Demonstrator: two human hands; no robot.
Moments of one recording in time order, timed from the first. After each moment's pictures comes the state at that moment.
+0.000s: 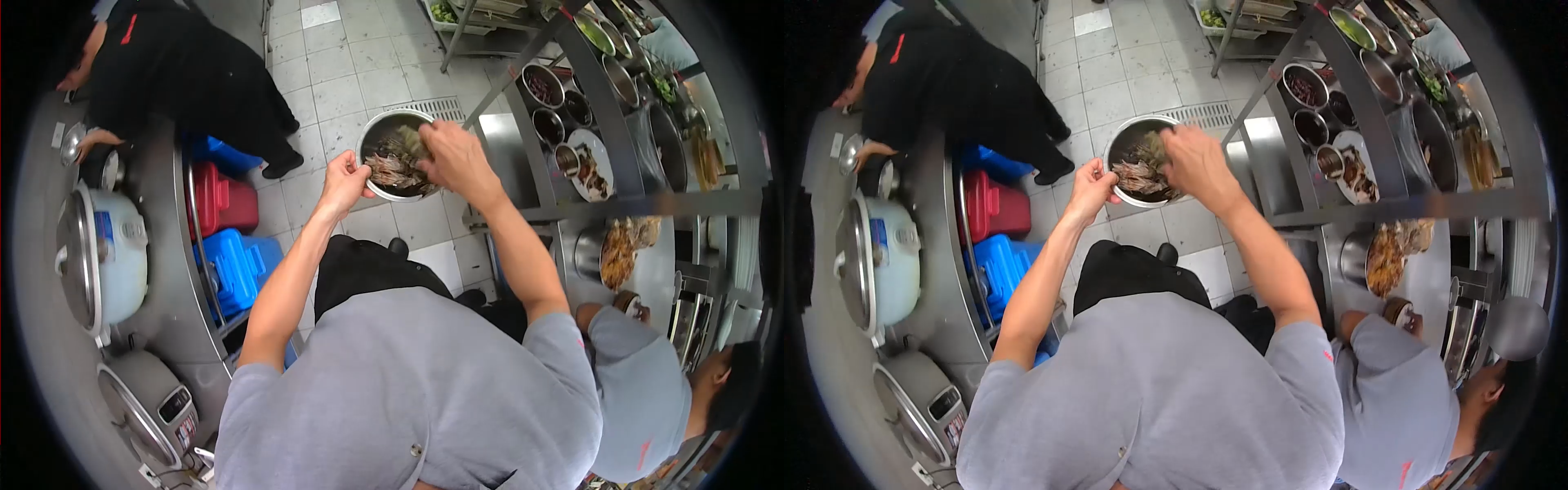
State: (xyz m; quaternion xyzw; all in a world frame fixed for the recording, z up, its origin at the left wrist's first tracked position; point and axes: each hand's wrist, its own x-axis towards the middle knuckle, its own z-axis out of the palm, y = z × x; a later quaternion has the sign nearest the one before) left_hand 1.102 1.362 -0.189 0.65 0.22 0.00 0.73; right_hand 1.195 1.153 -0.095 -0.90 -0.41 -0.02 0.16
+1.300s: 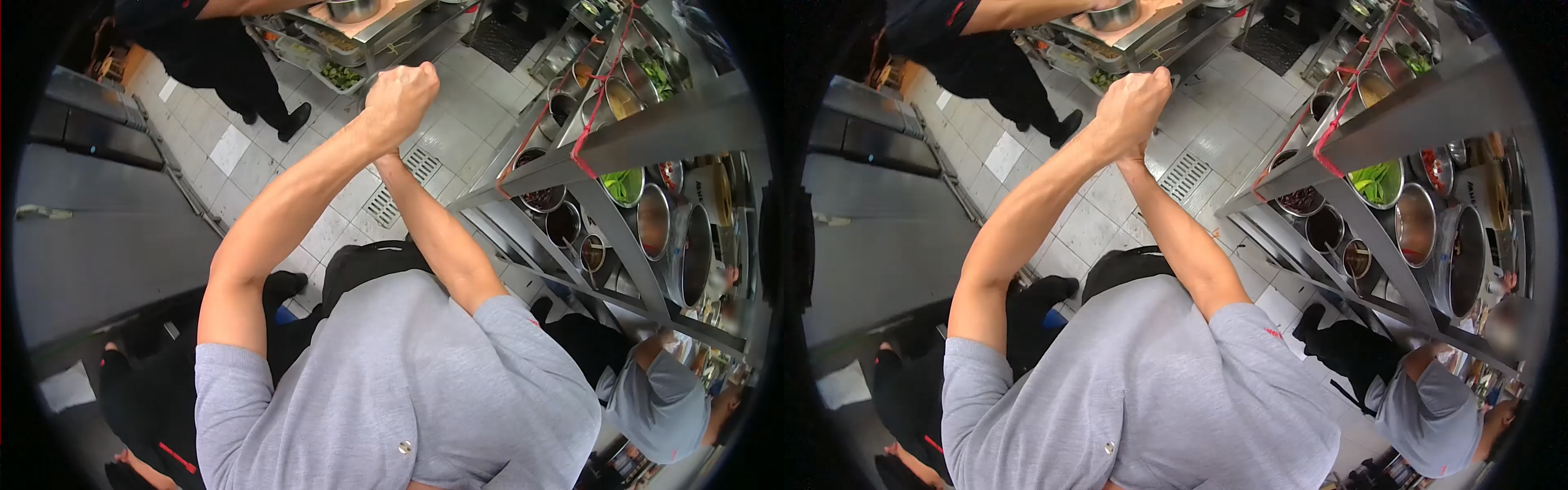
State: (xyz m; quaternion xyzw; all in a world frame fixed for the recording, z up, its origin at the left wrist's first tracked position) left_hand 1.770 1.317 -0.067 0.88 -0.44 0.15 0.09; right_hand 1.774 1.317 -0.229 -0.51 0.10 -0.26 0.81
